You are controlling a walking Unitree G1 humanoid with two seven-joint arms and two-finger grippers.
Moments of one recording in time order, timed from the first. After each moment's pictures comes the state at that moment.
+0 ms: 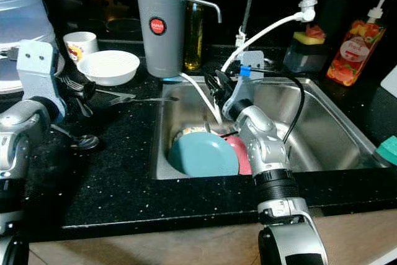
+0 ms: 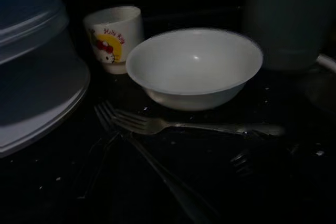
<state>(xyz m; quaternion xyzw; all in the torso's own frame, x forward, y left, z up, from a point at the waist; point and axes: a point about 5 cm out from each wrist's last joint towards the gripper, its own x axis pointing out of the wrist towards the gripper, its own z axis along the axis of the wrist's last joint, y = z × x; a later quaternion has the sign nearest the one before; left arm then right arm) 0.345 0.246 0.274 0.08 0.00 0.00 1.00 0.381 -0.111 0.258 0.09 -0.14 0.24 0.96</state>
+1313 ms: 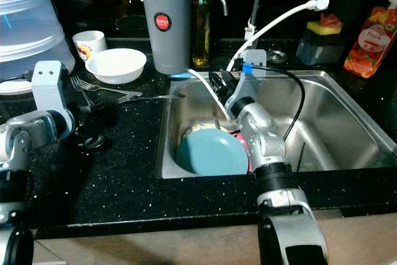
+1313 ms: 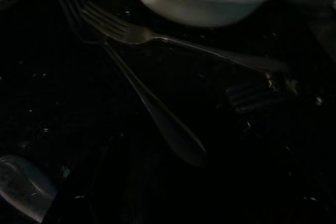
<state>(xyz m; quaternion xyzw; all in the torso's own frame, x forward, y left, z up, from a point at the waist) 0.357 0.244 0.249 -0.07 0.13 -0.02 0.99 0.395 -0.119 0.261 0.08 -0.13 0.23 0.96</state>
